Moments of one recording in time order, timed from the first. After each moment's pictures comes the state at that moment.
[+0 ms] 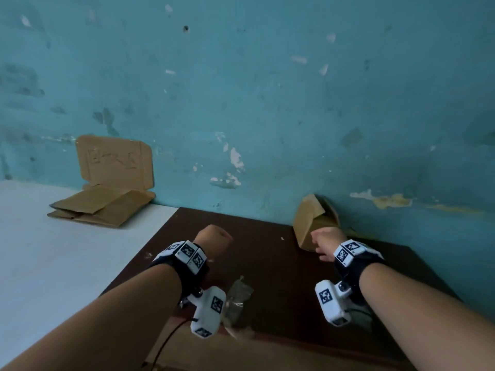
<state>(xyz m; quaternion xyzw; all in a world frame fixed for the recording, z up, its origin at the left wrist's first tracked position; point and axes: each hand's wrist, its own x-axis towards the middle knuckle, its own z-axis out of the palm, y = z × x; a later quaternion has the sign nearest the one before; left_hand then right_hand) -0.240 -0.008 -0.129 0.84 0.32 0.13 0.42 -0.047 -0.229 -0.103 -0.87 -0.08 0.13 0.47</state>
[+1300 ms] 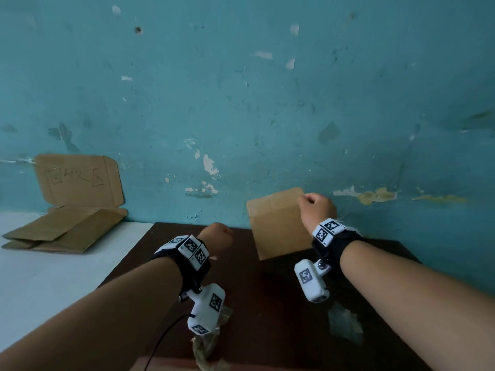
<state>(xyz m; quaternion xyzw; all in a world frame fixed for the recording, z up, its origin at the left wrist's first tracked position) -0.157 -0.018 -0.110 0.88 0.28 0.07 0.38 -0.012 -0.212 -0.058 -0.85 -0.17 -0.11 0.49</state>
